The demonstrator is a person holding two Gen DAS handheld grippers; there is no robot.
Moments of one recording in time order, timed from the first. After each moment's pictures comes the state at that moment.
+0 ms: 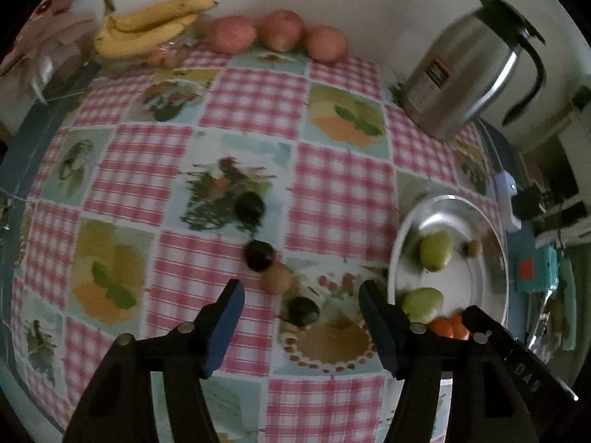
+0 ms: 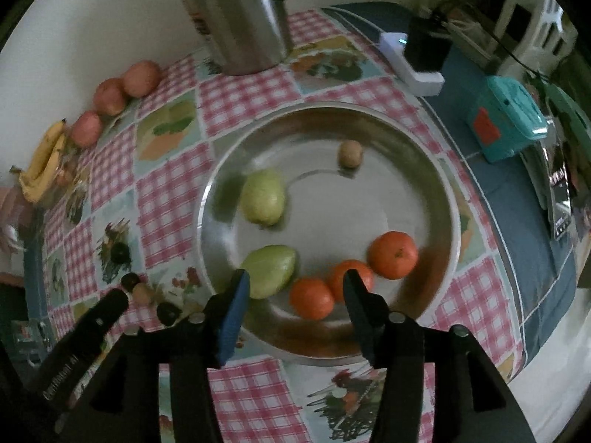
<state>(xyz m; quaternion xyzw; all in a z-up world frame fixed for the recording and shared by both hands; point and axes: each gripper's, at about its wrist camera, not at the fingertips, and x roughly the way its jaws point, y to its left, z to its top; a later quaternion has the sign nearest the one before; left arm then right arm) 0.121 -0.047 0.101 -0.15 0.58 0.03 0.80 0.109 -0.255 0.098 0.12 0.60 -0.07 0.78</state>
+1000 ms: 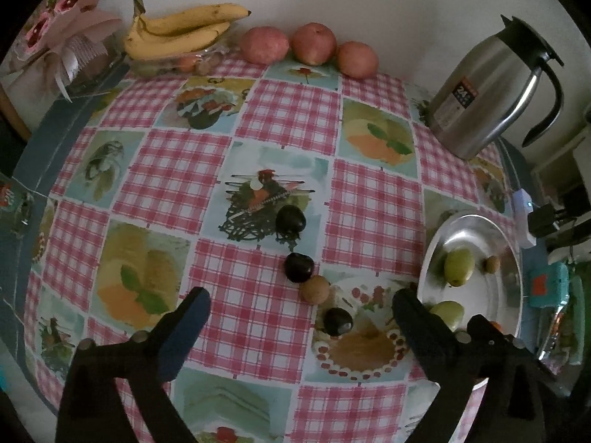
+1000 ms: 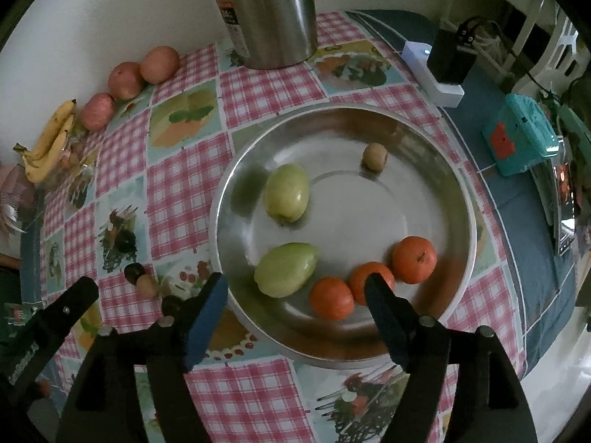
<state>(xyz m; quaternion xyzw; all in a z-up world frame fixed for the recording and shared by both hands) 0.121 -0.030 0.105 -0.14 0.57 0.07 0.80 0.113 -0.237 0.093 0.09 0.60 -0.05 0.79</state>
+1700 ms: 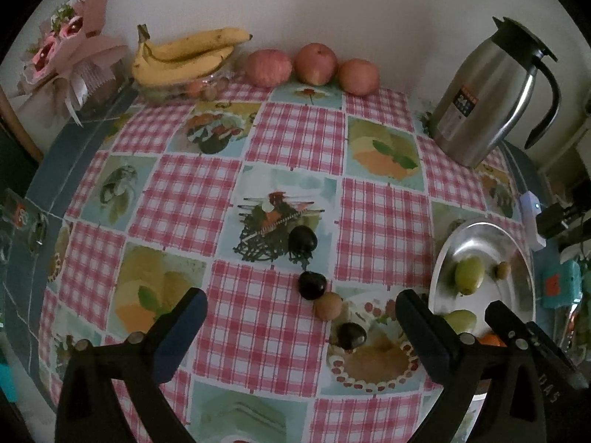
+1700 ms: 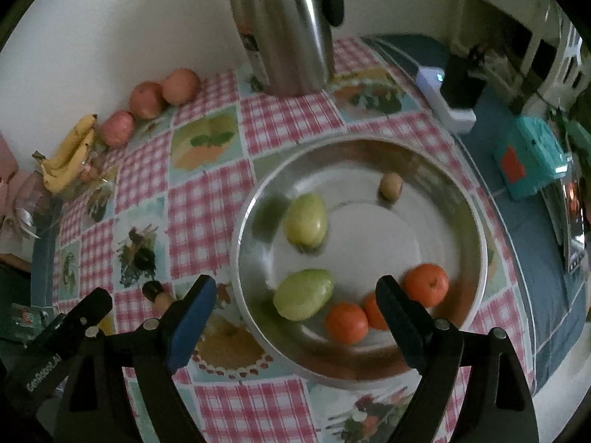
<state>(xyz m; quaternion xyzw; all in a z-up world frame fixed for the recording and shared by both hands) 0.118 -0.030 0.113 -0.11 0.54 0.09 0.83 0.114 -0.233 0.105 0.10 0.55 -0.02 0.83</state>
